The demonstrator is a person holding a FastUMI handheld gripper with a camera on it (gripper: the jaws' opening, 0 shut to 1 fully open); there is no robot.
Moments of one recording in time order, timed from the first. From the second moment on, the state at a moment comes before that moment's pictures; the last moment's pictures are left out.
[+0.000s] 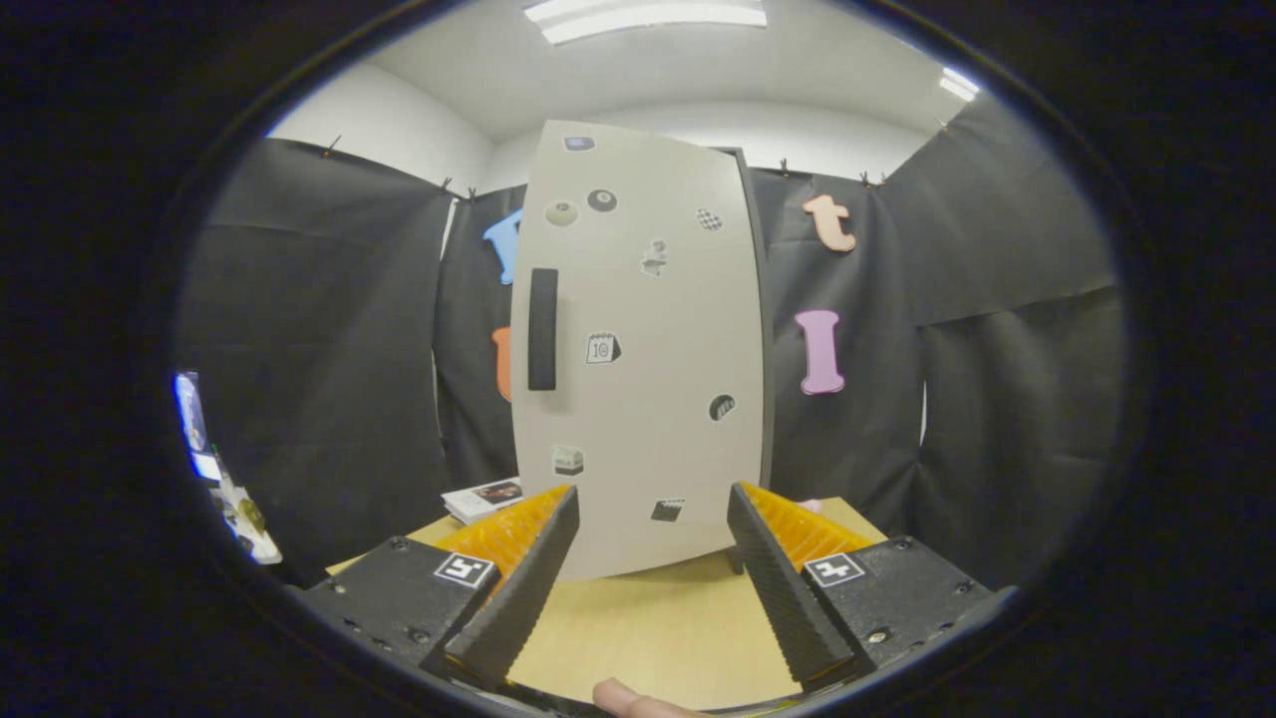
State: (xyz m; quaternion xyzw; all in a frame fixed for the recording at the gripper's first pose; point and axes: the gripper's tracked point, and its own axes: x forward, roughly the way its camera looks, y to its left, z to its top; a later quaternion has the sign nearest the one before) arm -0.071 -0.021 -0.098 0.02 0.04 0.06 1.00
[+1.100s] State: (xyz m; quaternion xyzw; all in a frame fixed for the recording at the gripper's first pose) arm -0.123 -0.064 -0.060 0.01 -0.01 0.04 1.00
